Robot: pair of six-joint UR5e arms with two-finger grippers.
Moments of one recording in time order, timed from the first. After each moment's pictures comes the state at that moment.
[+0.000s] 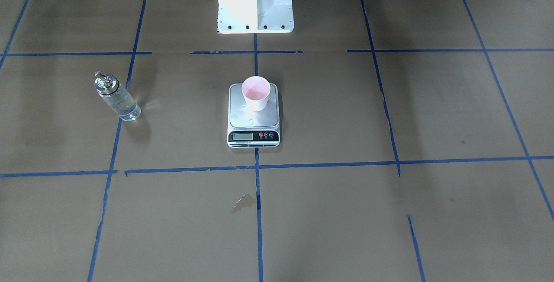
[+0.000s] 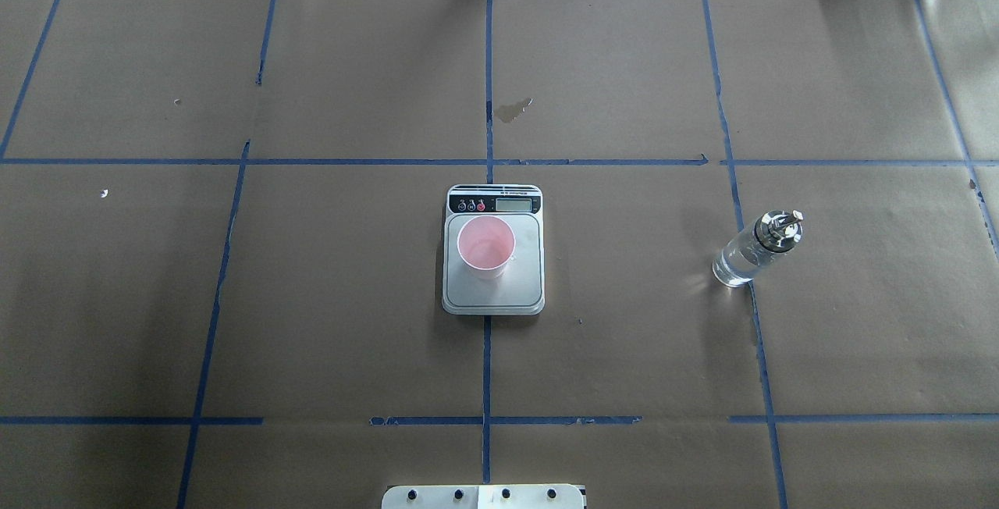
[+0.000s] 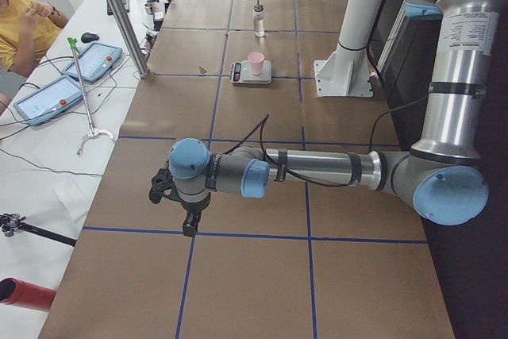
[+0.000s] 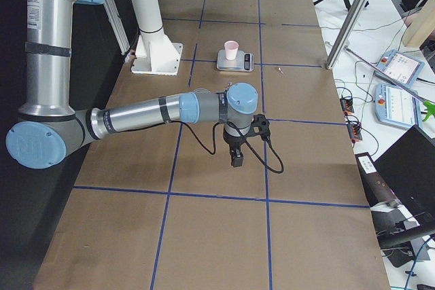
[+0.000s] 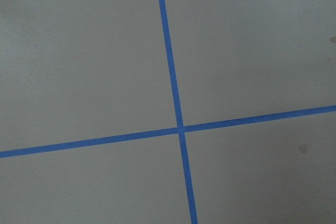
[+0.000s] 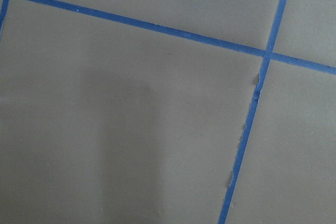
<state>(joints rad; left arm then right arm) -1.60 -1.64 -1.52 -1.69 -2.38 0.04 1.46 -1.67 1.91 -1.74 2.37 -0.12</state>
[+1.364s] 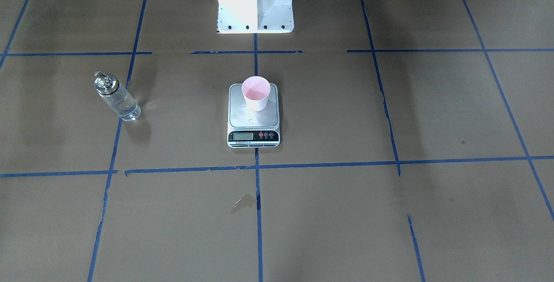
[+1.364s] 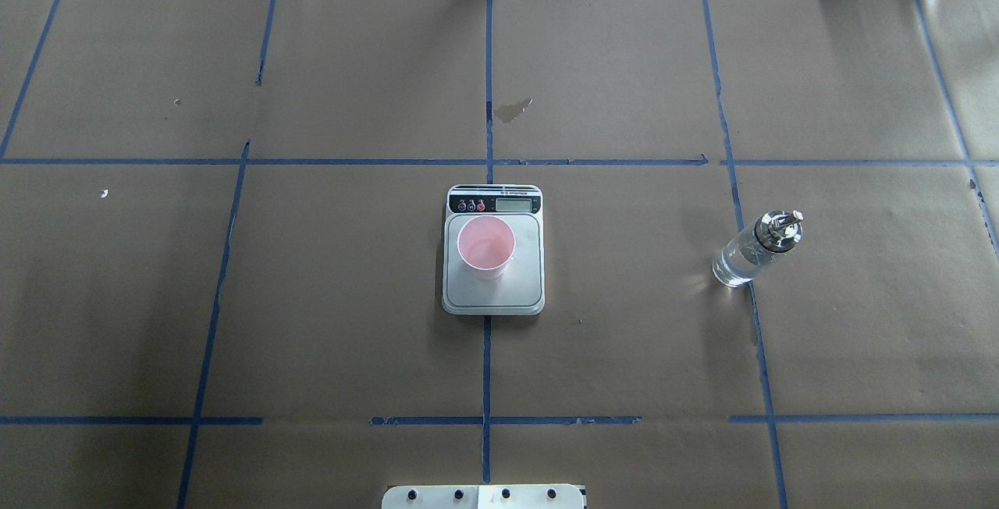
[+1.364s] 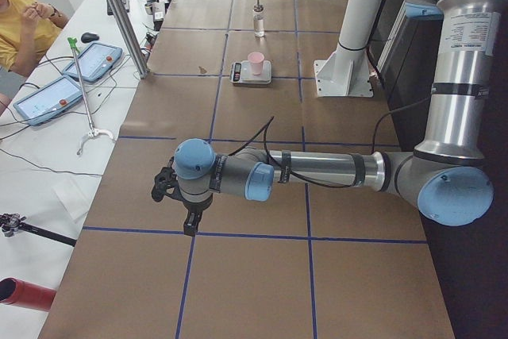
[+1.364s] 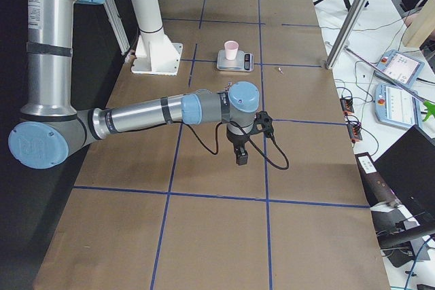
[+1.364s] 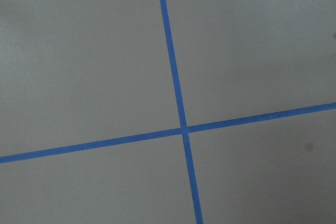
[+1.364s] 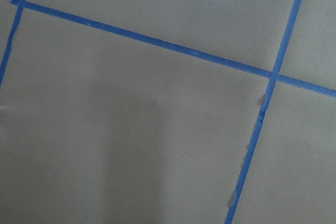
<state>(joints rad) -1.60 -1.62 -1.55 -1.74 -2.39 0.04 1.45 -1.66 1.90 -1.69 2.38 -0.11</state>
